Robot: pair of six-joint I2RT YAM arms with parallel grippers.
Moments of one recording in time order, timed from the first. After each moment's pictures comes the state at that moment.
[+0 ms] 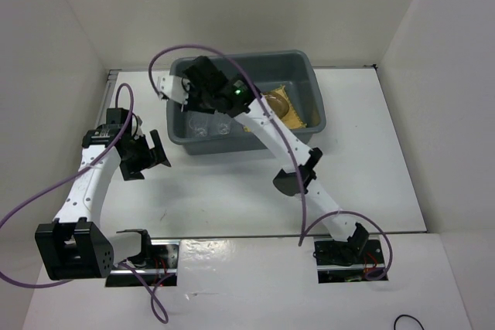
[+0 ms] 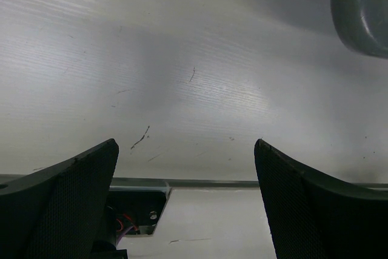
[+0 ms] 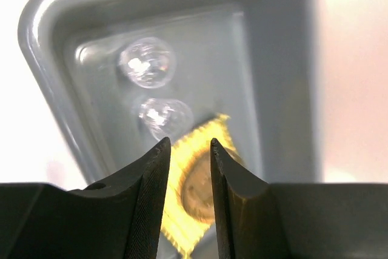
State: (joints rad) left arm 0.08 1.19 1.02 -1.03 0.17 -0.37; right arm 0.93 2.56 3.10 -1.28 0.12 -0.74
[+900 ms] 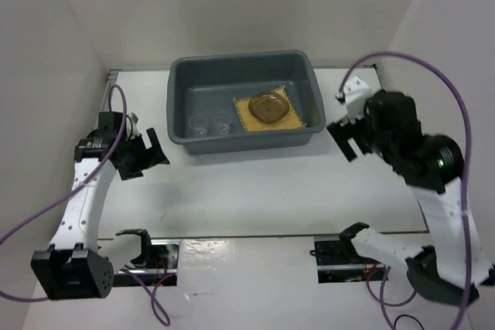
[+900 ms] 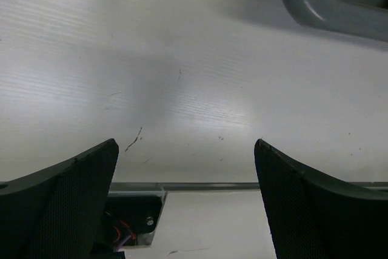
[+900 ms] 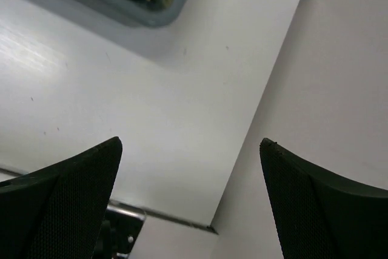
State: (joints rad) left arm 0.08 1.09 1.02 -1.03 0.18 -0.37; right arm 0.48 1.09 1.73 -1.30 0.32 -0.32
